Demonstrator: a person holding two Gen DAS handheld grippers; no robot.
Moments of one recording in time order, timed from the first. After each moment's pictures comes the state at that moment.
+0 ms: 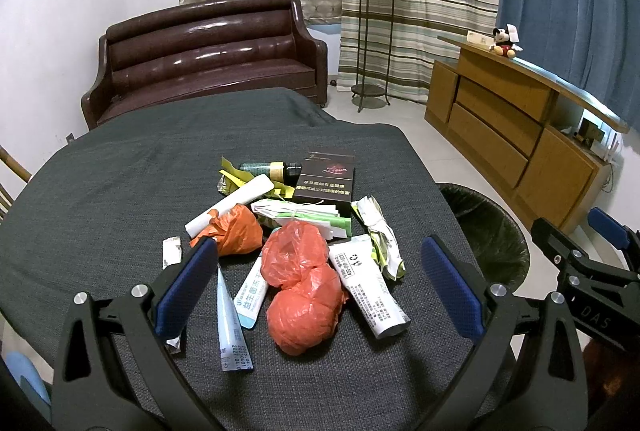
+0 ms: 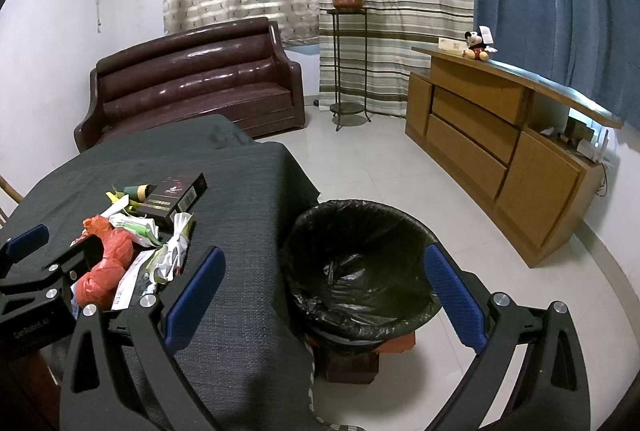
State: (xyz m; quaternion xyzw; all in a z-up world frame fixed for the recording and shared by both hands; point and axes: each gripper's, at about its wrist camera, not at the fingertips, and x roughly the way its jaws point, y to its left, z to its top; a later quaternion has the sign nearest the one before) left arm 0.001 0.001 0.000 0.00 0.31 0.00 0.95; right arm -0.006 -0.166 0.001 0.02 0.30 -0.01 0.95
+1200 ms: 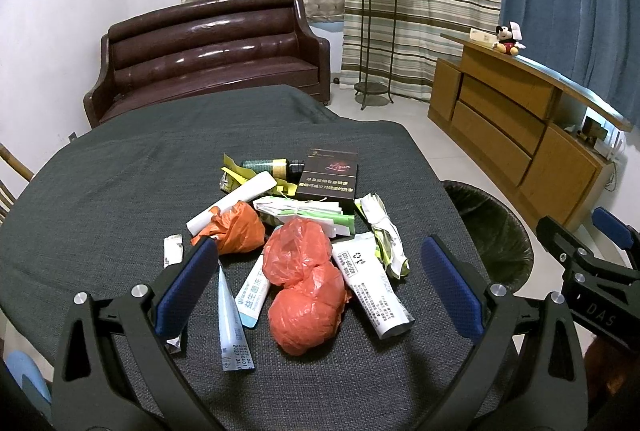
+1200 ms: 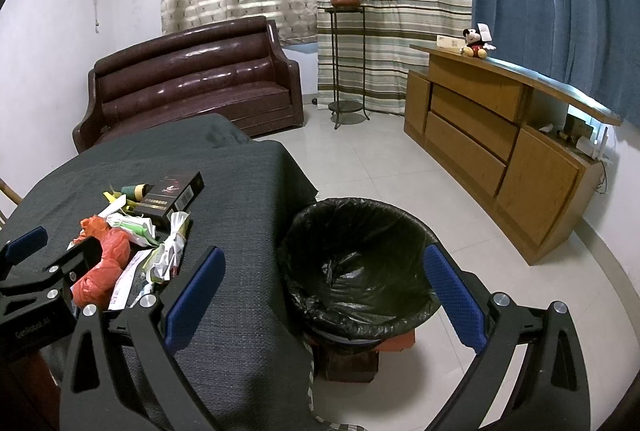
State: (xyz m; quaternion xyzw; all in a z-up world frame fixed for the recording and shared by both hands) left arm 0.002 0.000 -0.001 0.00 0.31 0.00 0.95; right arm -0.002 -0.166 -0.004 0.02 0.30 -0.01 0.95
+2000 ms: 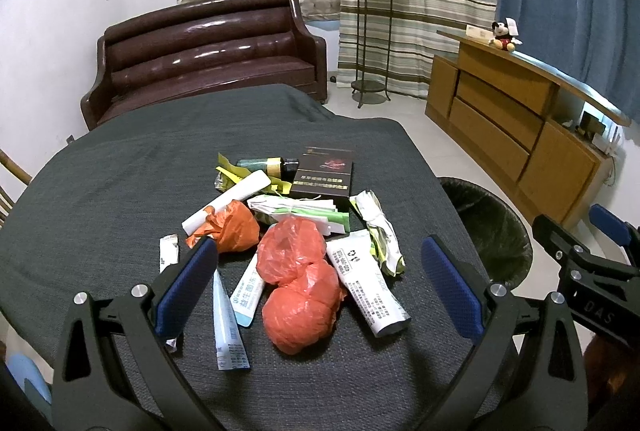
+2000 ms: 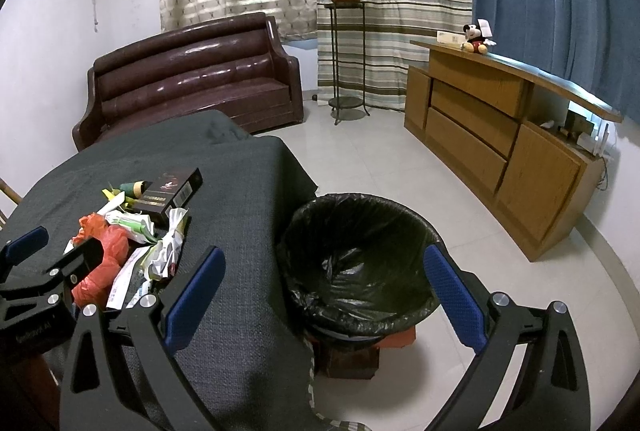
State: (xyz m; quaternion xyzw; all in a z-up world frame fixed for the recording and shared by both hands) left arm 0.002 0.007 -0.006 0.01 0.31 0.00 0.95; right arm -0.004 -0.176 -0.015 0.03 0.30 -0.01 0.95
